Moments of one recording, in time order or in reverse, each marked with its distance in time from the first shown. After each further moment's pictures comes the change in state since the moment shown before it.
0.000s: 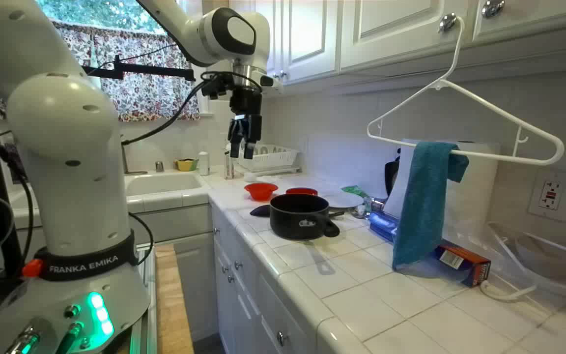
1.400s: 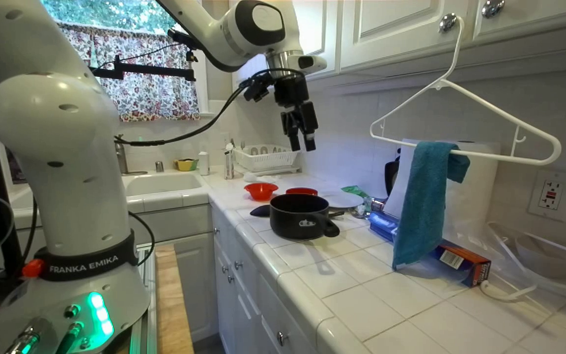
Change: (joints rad) arm -0.162 0.037 -0.100 0.000 -0.230 0.393 0.095
